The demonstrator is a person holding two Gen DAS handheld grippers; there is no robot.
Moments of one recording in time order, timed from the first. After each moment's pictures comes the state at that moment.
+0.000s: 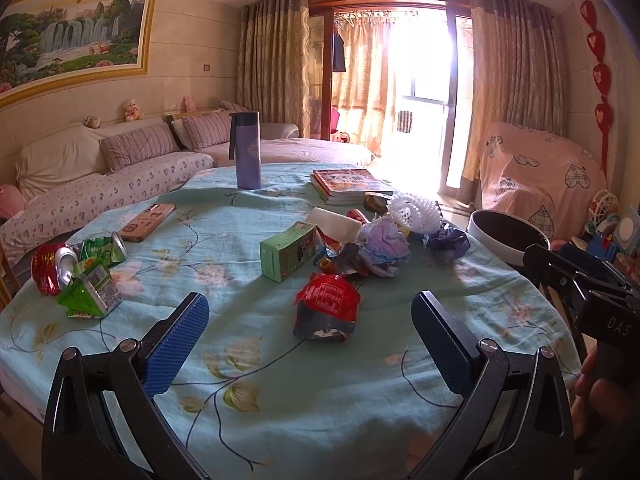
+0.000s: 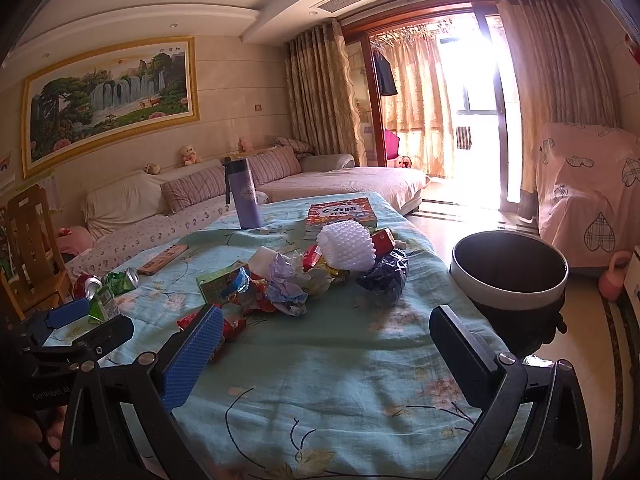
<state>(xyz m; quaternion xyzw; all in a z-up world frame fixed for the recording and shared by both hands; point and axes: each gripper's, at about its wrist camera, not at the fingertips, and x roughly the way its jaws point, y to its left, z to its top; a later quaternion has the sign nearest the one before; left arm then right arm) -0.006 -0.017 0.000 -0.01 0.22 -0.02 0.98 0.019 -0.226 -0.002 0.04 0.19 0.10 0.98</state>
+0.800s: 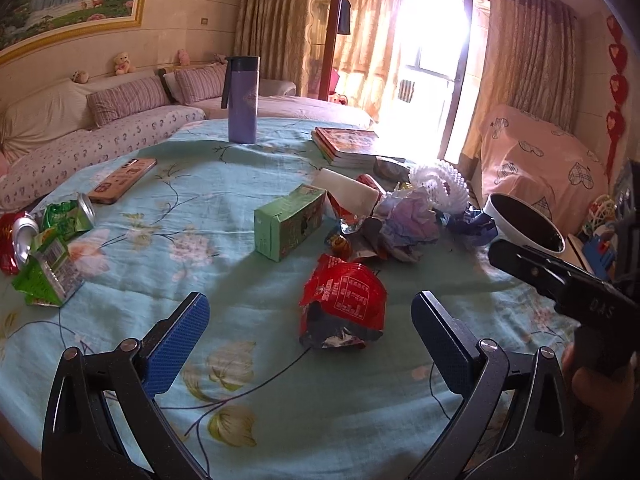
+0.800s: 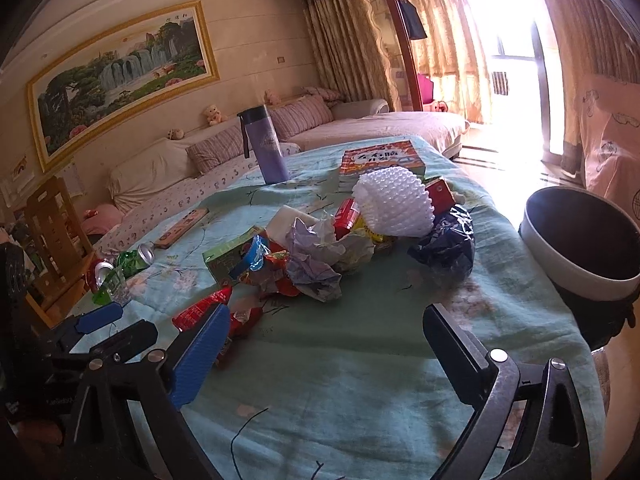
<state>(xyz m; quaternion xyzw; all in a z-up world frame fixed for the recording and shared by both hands) 0.061 0.001 -0.028 -0.05 0.30 -0.04 0.95 0.108 -0.210 -0.032 0.08 0.30 0.19 0.93</state>
